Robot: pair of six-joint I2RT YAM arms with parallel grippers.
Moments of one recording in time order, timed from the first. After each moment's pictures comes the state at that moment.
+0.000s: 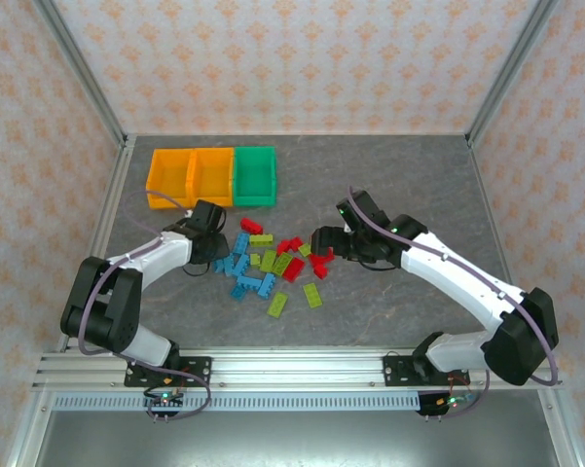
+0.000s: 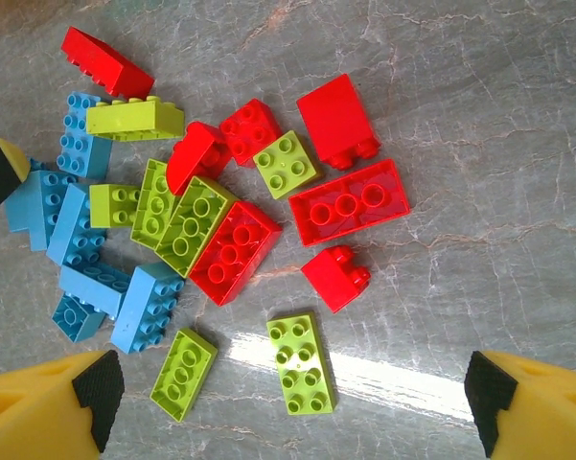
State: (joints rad) left arm -0.24 1.50 0.78 -0.45 -0.14 -0.57; right arm 0.68 1.29 1.08 -0.79 -0.06 0.70
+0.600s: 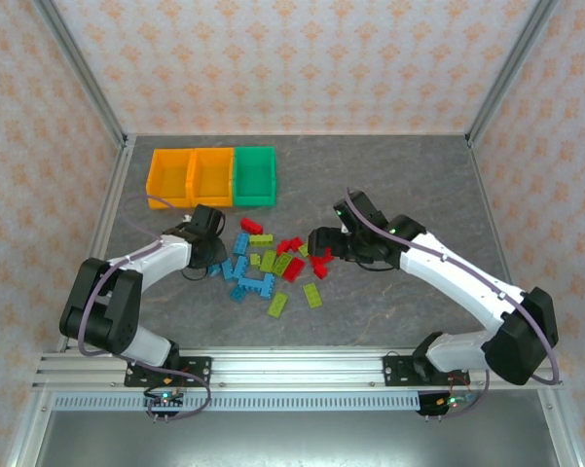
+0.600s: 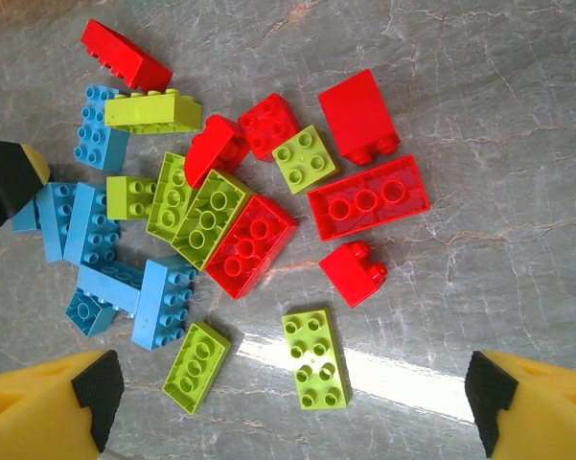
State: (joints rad) left arm -0.24 1.50 0.74 -0.45 -0.16 -0.61; right arm 0.70 1.29 1.09 -0.79 -0.06 0.70
